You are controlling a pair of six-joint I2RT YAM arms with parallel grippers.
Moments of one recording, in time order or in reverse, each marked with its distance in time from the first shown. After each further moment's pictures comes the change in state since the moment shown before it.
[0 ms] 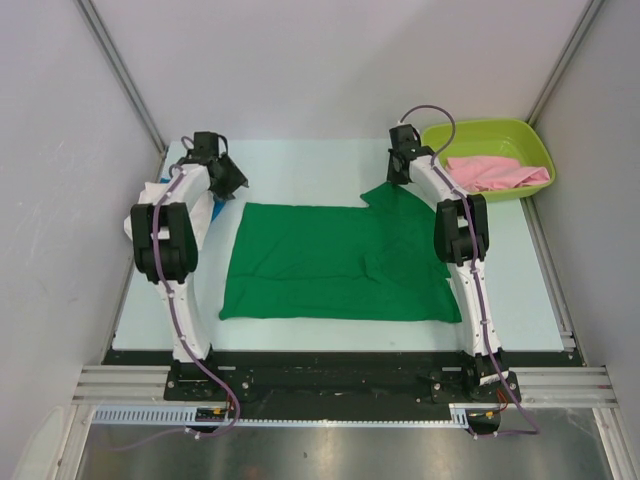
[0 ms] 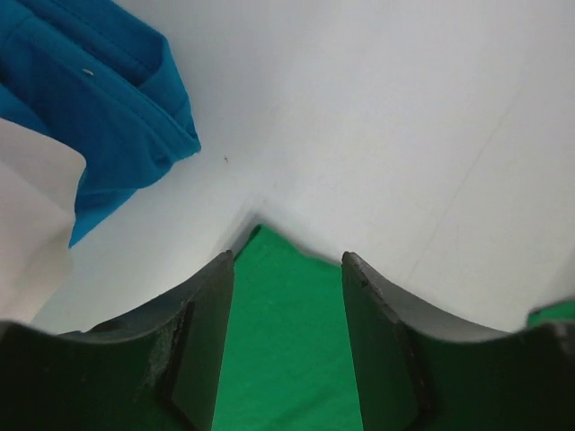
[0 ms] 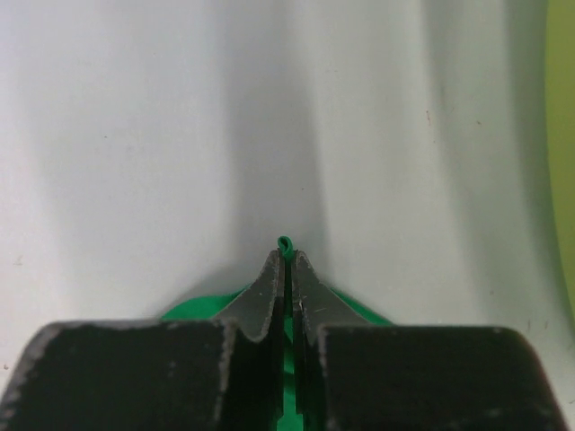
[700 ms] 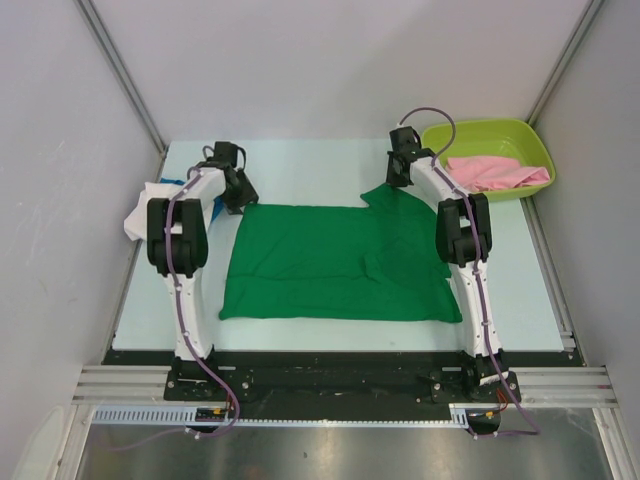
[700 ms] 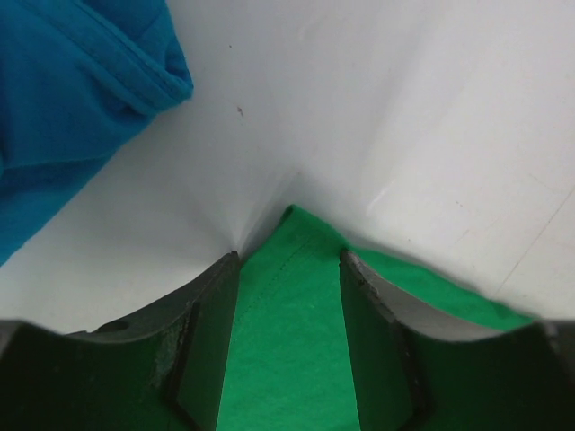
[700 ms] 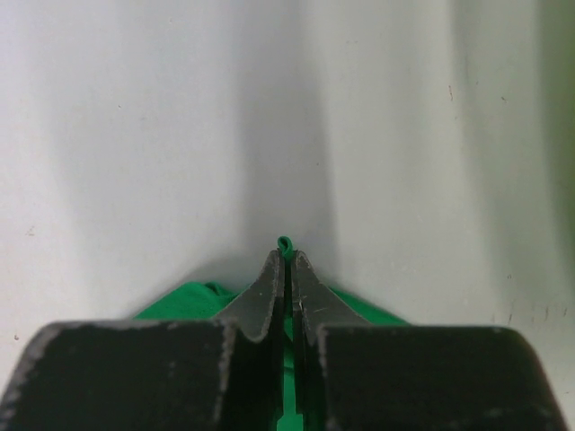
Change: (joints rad) left arm -0.071 0.105 0.021 -0.085 -0.099 0.091; right arm 0.006 -0.045 -0.080 0.027 -0.040 0.000
